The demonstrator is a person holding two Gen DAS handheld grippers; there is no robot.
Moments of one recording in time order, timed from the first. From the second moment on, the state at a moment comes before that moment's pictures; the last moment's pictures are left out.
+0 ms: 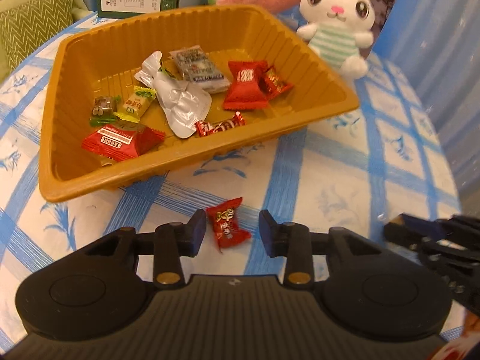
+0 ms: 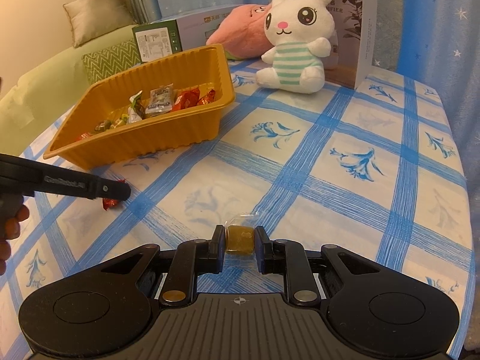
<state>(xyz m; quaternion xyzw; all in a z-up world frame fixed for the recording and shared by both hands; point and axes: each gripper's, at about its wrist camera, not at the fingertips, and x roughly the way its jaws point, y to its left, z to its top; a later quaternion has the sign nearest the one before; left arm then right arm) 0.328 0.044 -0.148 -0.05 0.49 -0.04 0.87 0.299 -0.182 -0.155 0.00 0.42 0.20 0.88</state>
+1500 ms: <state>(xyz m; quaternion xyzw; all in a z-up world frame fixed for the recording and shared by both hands) 0.341 0.090 -0.043 -0.02 0.37 -0.04 0.93 0.347 -0.128 -0.083 0.03 0.35 0.26 0.90</state>
